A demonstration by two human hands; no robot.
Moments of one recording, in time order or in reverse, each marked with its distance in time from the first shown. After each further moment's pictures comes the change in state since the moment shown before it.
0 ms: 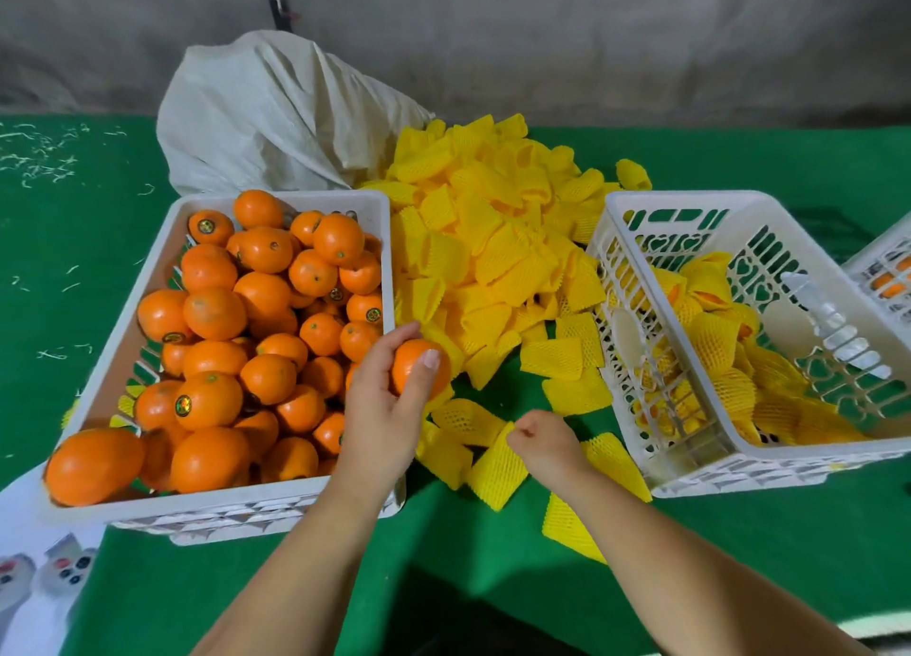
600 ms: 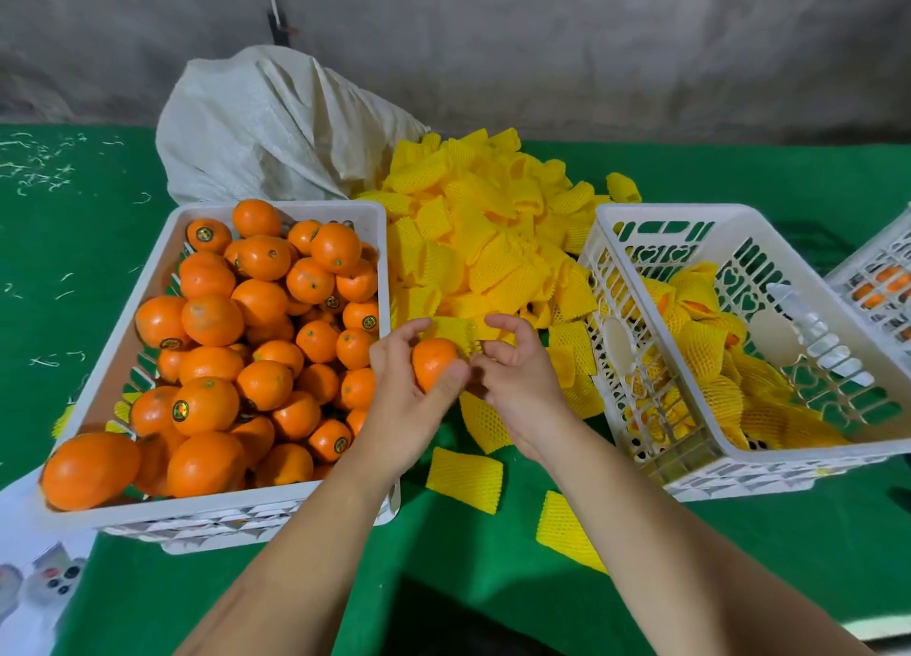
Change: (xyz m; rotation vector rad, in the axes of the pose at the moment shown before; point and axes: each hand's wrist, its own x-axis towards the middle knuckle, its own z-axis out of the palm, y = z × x) left_hand 0.014 0.001 0.015 0.027 -0.183 -0.051; right_hand -0.036 -0.127 -0.037 0.942 -0.010 -0.174
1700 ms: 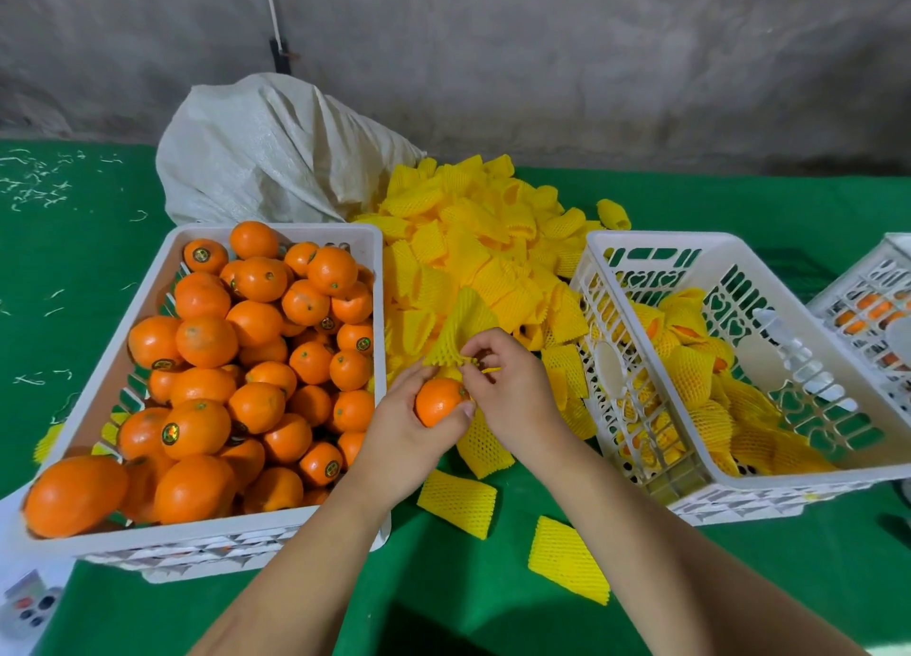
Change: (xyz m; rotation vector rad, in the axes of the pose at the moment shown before) left_hand -0.002 0.010 0.004 0.061 -0.067 -0.069; right_hand 0.010 -0.009 -0.008 -0.670 0.026 -0.455
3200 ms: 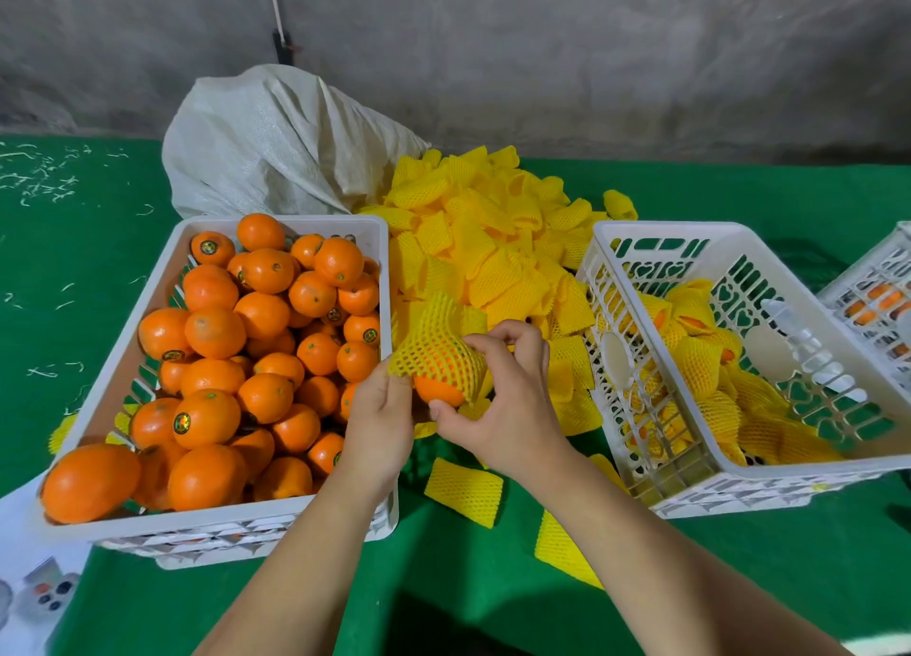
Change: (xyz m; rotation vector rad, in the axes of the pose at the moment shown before) left_hand 0.003 -0.015 -0.008 -0.493 0.158 0.014; right_hand -0.030 -0.003 0.007 -0.279 0.106 -0.302
